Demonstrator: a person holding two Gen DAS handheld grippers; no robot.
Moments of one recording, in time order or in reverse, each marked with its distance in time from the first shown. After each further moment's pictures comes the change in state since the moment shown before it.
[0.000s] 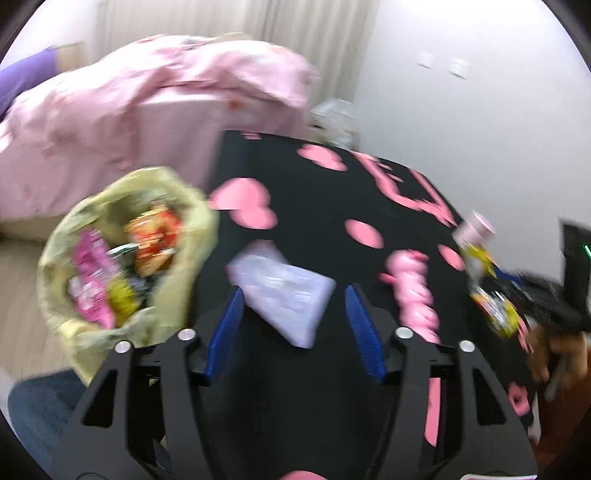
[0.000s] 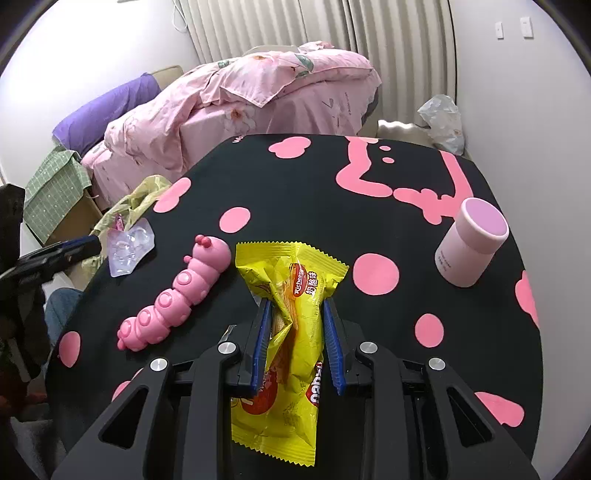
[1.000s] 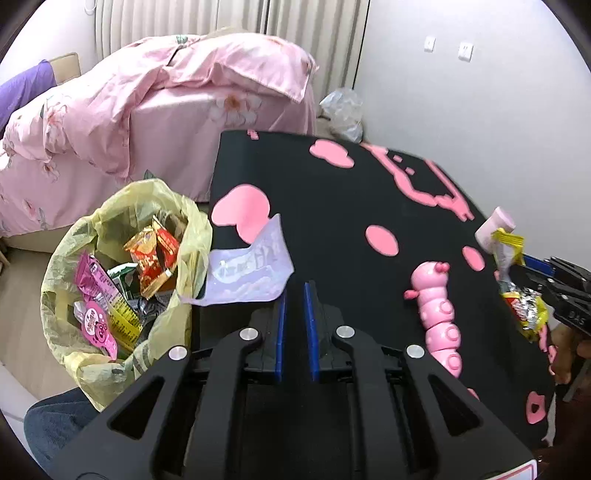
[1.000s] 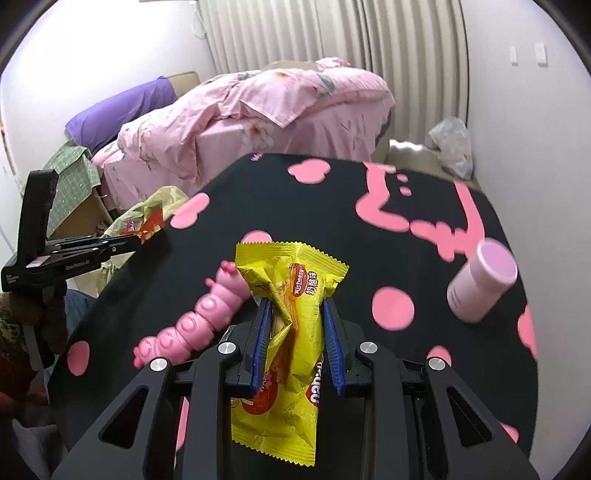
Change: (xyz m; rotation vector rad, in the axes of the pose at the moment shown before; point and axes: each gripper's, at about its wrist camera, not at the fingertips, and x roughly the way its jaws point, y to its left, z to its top) left arm 0.022 -0.011 0.020 0.089 0.021 0.016; right arm -0.008 0.023 0.019 -0.077 -0.066 0.001
